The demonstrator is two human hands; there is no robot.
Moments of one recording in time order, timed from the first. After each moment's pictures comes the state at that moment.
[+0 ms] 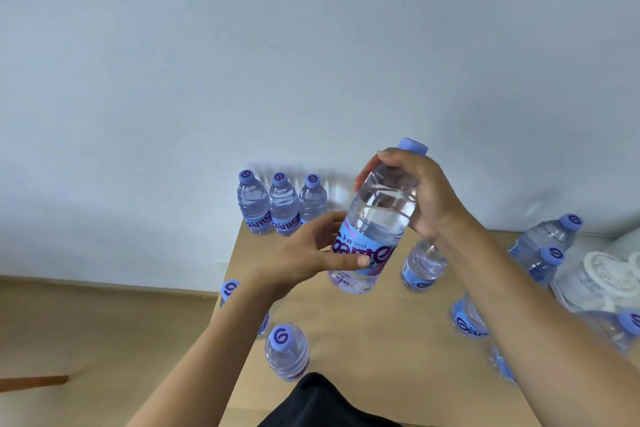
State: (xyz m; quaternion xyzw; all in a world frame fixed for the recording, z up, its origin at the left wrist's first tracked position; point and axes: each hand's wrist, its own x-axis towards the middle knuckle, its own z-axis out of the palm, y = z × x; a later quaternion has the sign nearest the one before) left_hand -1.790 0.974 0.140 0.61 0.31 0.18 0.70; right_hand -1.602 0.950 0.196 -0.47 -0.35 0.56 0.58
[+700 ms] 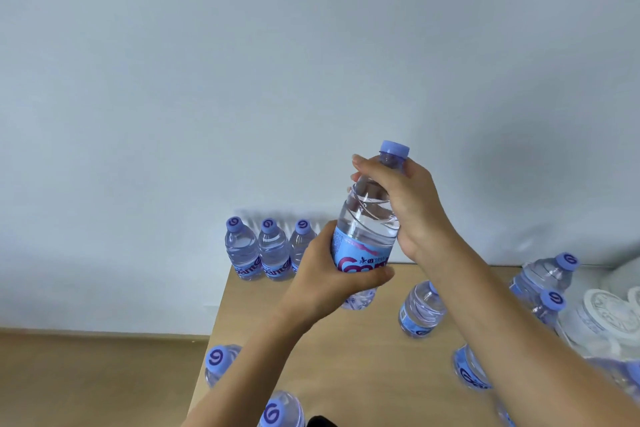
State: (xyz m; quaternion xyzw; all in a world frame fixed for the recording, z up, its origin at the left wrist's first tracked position) left_hand -1.742 0.990 0.168 0.62 0.36 0.30 0.63; right_hand -1.604 0.988 0.233 -0.56 -0.32 0.42 0.64
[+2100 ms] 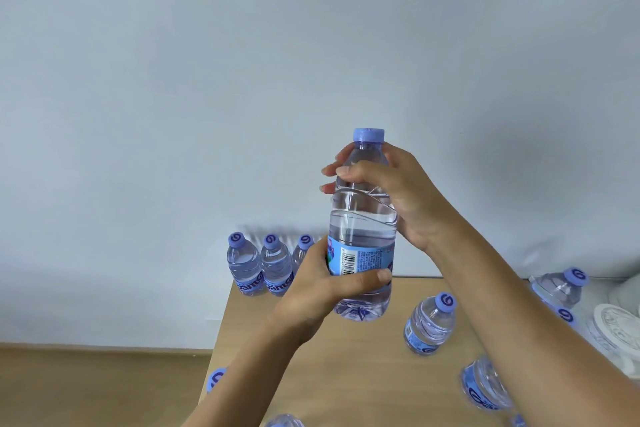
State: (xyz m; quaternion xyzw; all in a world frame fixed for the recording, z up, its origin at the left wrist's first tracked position) left_hand -1.747 1.002 0.189 0.56 0.26 0.29 0.73; right_hand -1.600 1.005 0.268 -0.47 -0.45 0.50 0.58
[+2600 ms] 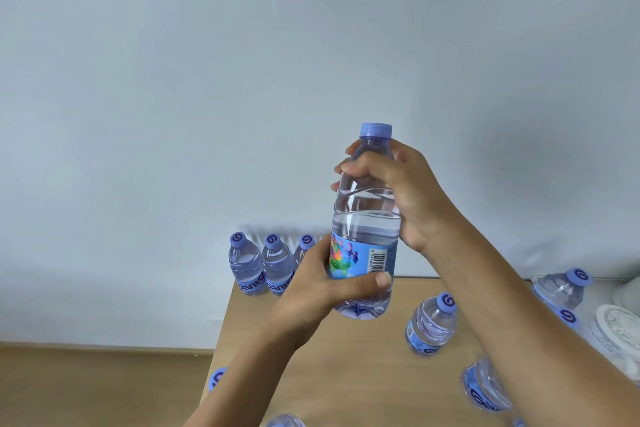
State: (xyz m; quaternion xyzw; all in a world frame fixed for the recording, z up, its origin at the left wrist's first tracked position) left_hand -1.753 1.001 0.192 0.57 0.26 0.27 0.73; right_hand -1.605 1.001 0.274 -0.47 -0.40 0.49 0.61
